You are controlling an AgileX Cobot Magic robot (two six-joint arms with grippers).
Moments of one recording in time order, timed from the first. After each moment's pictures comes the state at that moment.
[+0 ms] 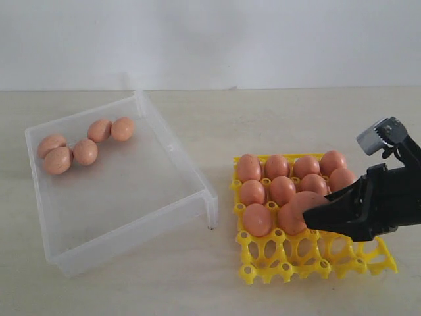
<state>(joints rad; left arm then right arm) -0.01 0.00 0.00 0.04 0.21 -0.08 -0.21 1.59 -0.55 -1.74 -0.87 1.23</state>
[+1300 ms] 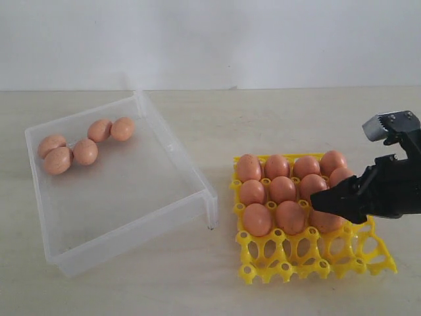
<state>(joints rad) -0.01 0.00 0.00 0.04 0.21 -0.08 -0.21 1.59 -0.55 -1.60 -0.71 1.26</state>
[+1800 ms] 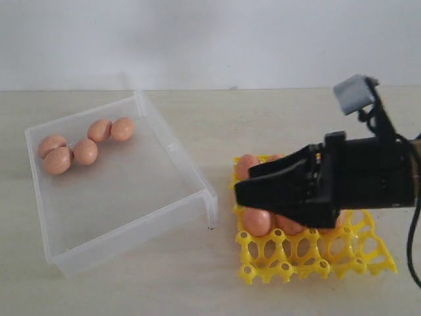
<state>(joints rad) -0.01 0.00 0.00 0.04 0.21 -0.08 0.08 1.44 -0.55 -1.48 -1.04 1.27</state>
